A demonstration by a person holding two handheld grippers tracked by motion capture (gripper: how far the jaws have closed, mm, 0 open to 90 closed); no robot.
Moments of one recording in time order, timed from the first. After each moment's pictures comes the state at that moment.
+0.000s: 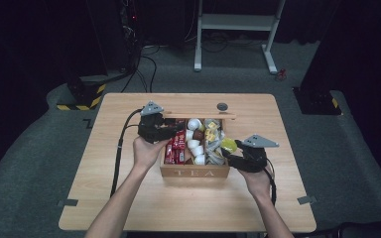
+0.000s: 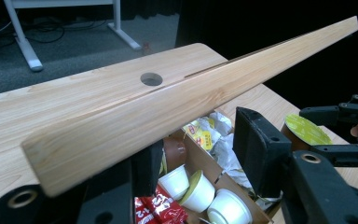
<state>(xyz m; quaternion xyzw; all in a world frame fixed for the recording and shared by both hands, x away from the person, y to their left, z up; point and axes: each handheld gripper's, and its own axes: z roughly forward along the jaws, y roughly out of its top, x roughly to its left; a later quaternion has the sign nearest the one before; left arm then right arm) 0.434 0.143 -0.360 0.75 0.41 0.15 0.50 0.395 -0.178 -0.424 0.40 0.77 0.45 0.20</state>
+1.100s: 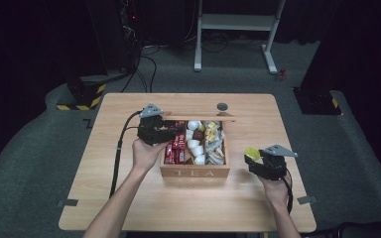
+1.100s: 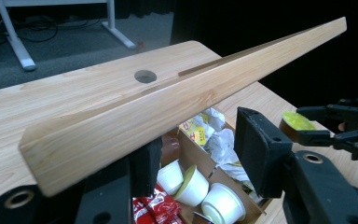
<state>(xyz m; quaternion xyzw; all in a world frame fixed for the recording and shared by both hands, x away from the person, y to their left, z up) 0.428 0.144 -0.361 0.75 0.40 0.15 0.51 0.393 -0.240 -0.464 0.48 0.75 0.39 0.23</state>
